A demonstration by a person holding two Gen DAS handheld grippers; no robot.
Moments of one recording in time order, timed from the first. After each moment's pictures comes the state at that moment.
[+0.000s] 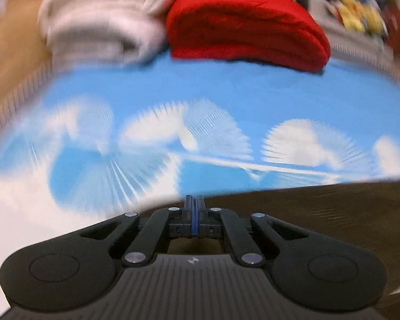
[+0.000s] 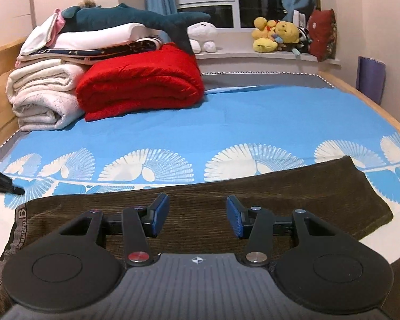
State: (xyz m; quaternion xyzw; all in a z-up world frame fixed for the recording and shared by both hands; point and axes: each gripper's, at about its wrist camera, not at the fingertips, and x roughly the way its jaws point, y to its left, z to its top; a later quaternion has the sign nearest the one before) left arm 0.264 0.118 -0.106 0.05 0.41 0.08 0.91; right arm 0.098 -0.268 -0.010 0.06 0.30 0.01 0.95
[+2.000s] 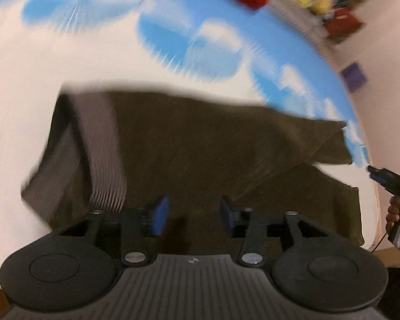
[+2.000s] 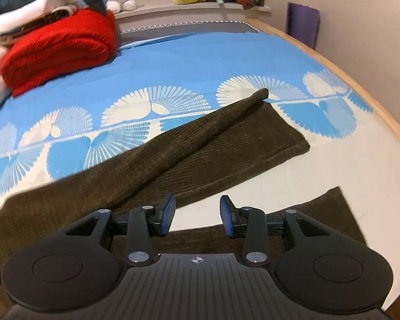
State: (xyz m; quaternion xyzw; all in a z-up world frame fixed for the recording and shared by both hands) left arm 0.053 0.184 -0.148 -0.19 0.57 -0.12 0.79; right arm 0.050 -0.390 -0.062 0.09 0.40 -0.12 0.90
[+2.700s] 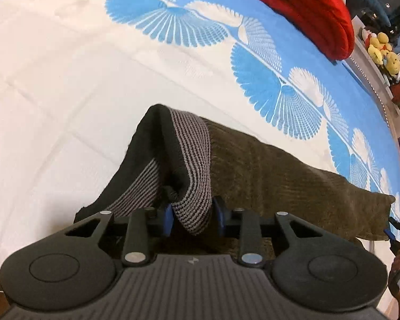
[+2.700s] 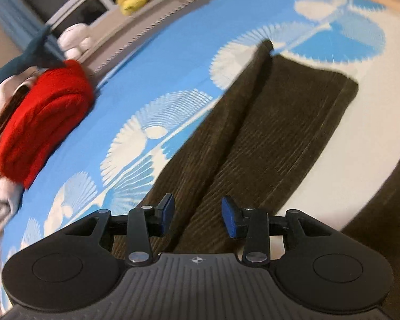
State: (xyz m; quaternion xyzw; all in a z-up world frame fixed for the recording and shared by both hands) left arm 0.096 0.231 -0.161 -0.24 0.53 0.06 0.81; right arm 0.143 -0.449 -0.144 0.35 0.36 -0.13 0.86
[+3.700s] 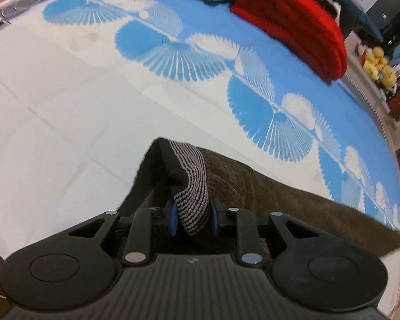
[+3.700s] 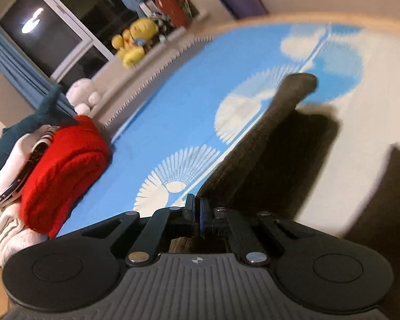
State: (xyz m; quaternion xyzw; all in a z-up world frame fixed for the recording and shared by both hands) left arm 0.070 0.246 -0.107 -0.23 0.49 0.07 0.84; right arm 0.081 -0.457 -0.069 0.38 0.25 -0.15 0.88
